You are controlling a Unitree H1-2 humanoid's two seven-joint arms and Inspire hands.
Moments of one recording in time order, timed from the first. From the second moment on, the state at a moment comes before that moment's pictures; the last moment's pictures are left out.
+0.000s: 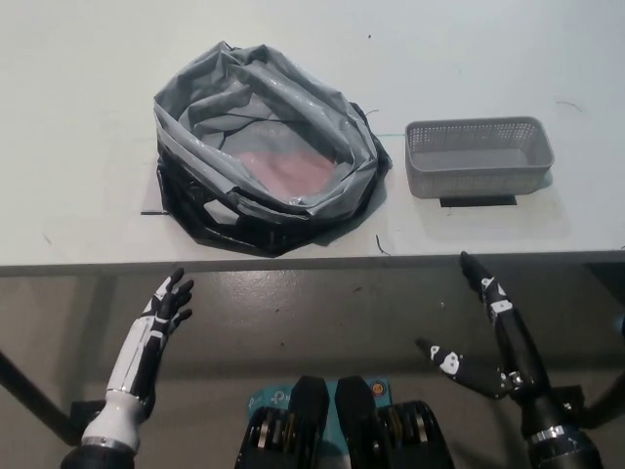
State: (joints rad) left_arm -0.08 0.15 0.01 0.04 0.01 -0.03 -0.09; right_arm -0.13 -0.10 0.09 0.15 -0.16 -0.30 0.00
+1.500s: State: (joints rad) left_arm -0.08 0.16 -0.01 0.04 0.01 -0.06 -0.12; right_arm -1.16 -0.52 0.47 0.49 -0.28 0.31 0.59
